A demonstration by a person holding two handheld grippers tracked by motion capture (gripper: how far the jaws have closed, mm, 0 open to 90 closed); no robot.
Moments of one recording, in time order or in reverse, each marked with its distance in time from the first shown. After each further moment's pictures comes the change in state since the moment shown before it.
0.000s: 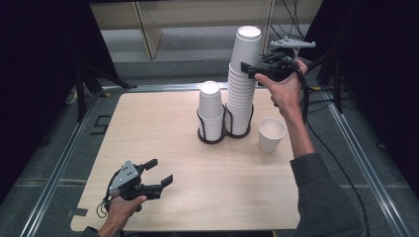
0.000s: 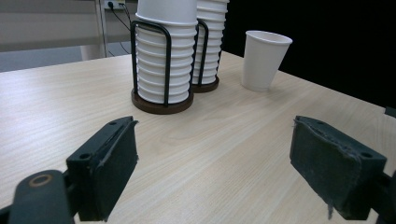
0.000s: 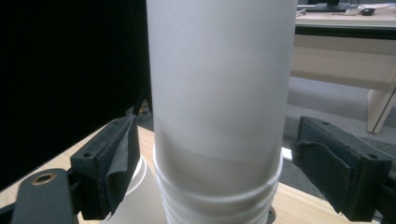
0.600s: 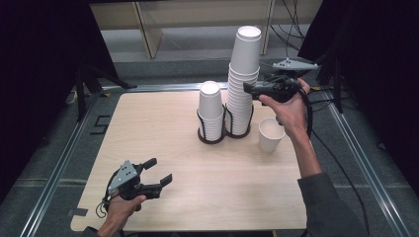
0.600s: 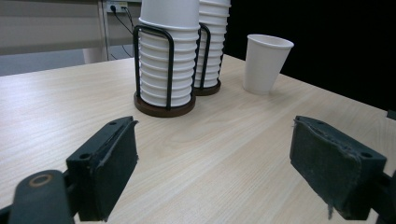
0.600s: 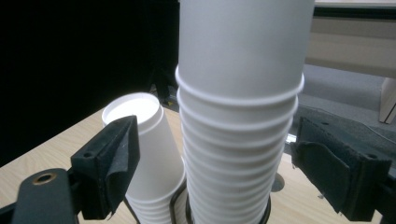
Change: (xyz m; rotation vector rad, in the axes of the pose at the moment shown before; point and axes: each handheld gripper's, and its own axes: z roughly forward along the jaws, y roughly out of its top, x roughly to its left) left arm 0.001 0.001 -0.001 -0.010 0.006 -0.001; right arm 0.009 -0.039 -0.021 0.053 0.032 -0.008
